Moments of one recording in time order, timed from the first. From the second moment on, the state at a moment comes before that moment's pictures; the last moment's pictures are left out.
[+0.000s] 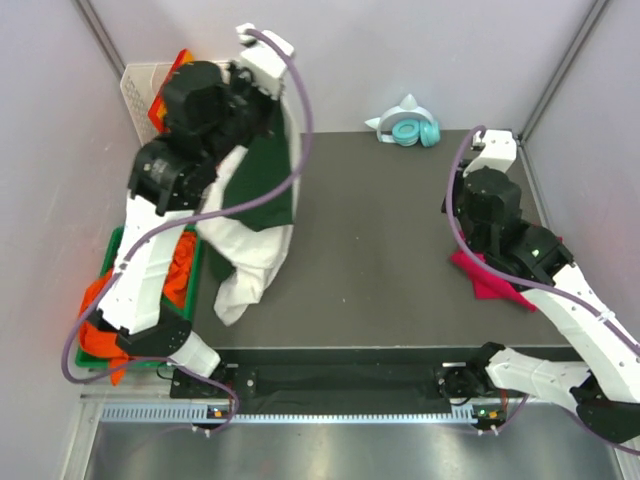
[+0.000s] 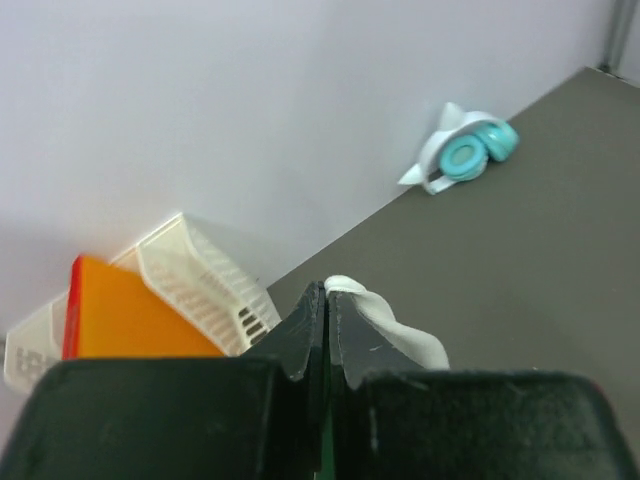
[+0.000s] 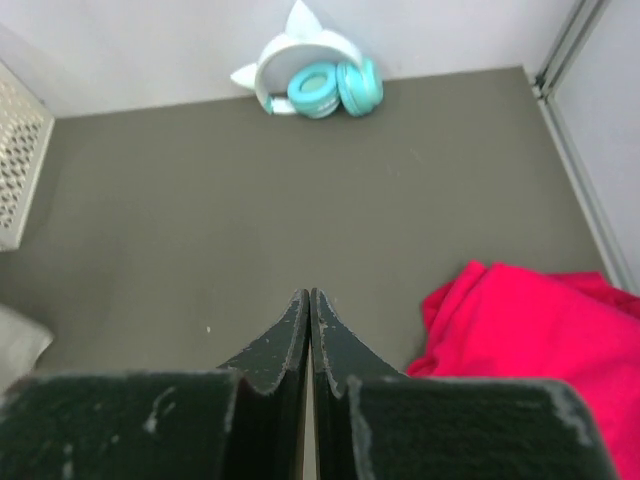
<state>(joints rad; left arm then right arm) -0.51 1.55 2.31 -0.82 -0.08 0.31 0.67 1.00 1.33 -0.61 0.70 0.27</state>
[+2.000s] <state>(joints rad) -0.44 1.34 1.38 -0.41 -0.36 0.44 1.15 1.47 0.89 -0.31 0.51 0.75</state>
